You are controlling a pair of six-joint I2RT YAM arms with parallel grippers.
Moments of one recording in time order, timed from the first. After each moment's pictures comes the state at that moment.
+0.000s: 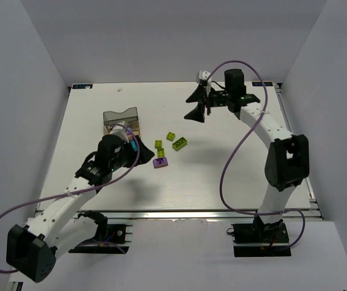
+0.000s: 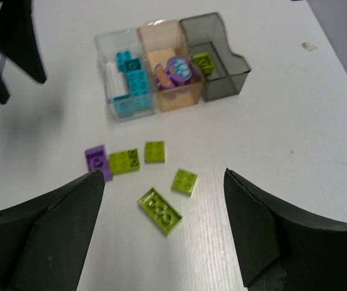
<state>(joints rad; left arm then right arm) -0.46 0.91 0.66 -0.26 0.11 -0.67 0.34 1.85 1.57 -0.17 -1.12 -0.41</state>
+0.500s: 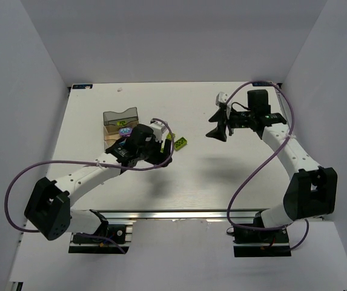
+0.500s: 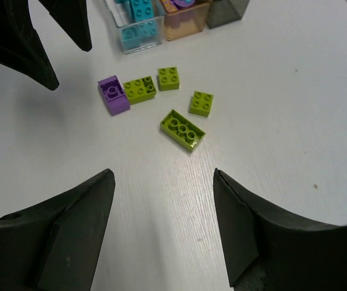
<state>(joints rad) -0.66 1.30 0.88 -0.26 0.10 -0.29 0.24 1.48 1.22 -0.45 -1.03 -0.73</state>
